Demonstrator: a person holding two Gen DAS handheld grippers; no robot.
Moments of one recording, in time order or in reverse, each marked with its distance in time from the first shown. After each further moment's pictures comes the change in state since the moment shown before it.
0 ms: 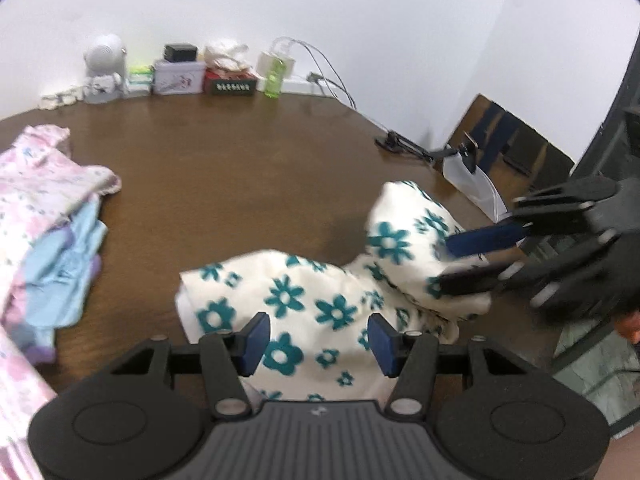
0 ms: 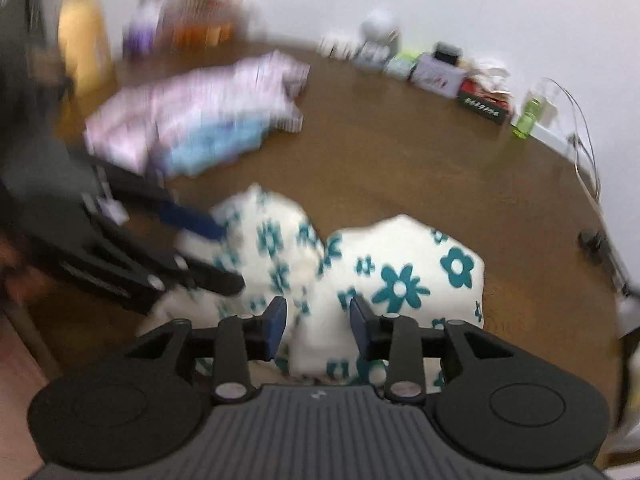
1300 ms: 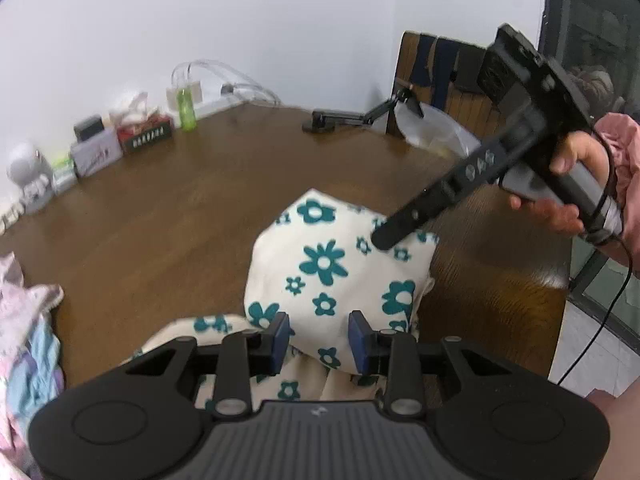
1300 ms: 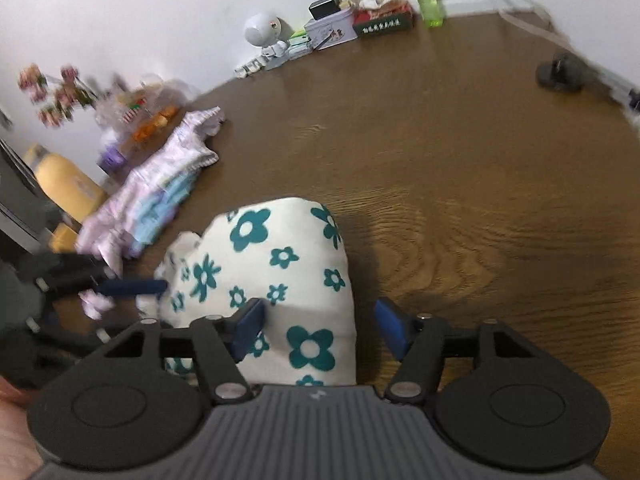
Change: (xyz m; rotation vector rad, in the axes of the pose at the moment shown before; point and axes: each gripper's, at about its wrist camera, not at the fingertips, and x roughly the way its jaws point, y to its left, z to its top) left arm 0.043 -0.096 0.011 0.360 0.072 0.056; right arm 0.055 -0.161 -0.080 0.453 0.078 0.292
